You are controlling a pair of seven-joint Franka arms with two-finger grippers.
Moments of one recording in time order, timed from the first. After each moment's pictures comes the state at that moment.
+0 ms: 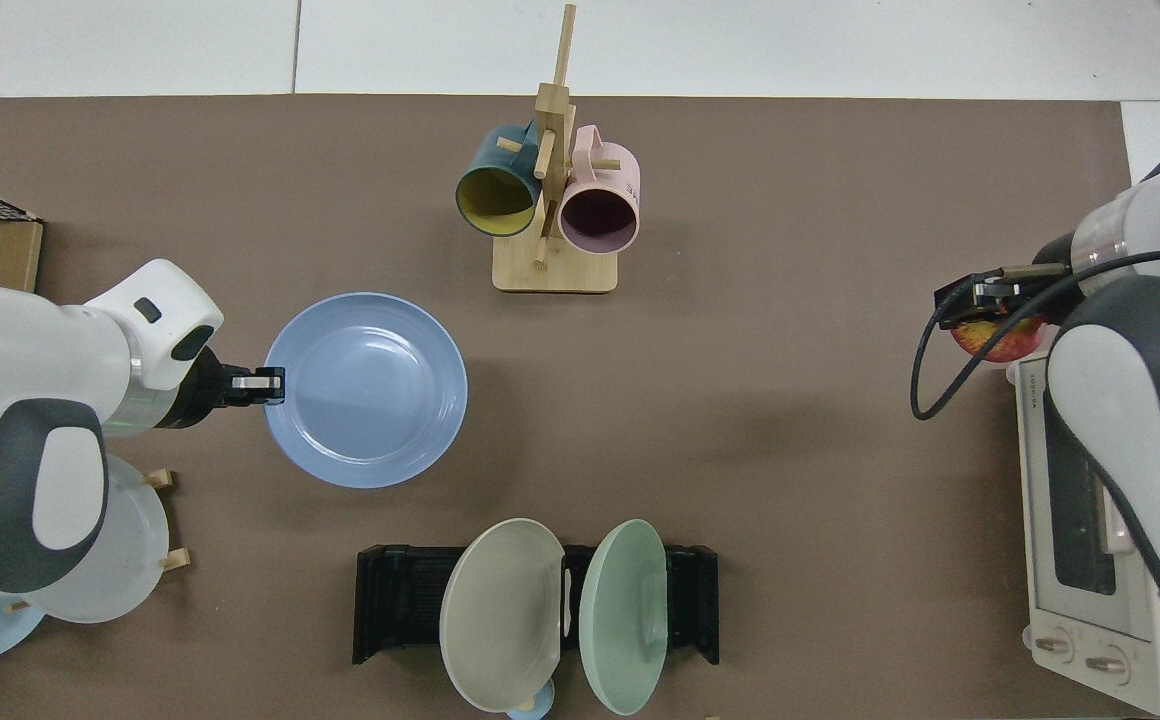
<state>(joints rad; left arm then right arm) -0.03 -0.08 -0.10 -2.08 -0.23 2.05 -0.01 0.05 0.10 -0.02 -1.70 0.01 1.78 0.06</state>
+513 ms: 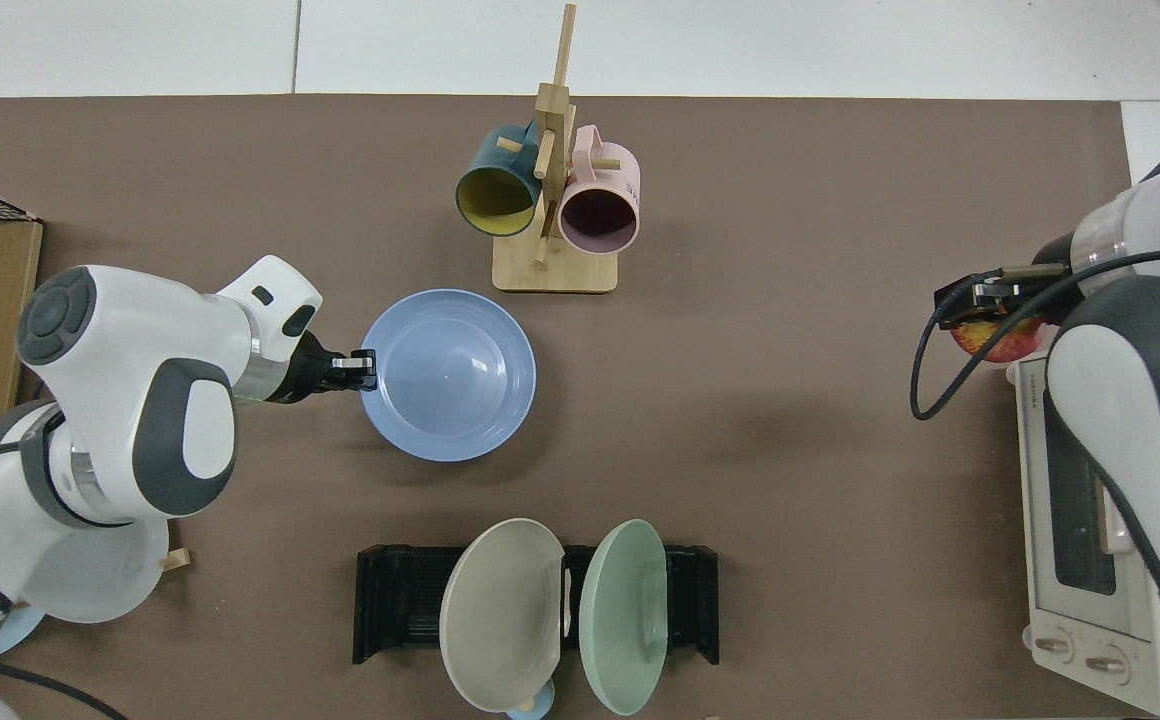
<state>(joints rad) -0.03 0.13 -0.17 -2.08 -0.39 2.22 -0.01 0.05 0.10 -0.02 -1.70 0.01 1.78 0.06</state>
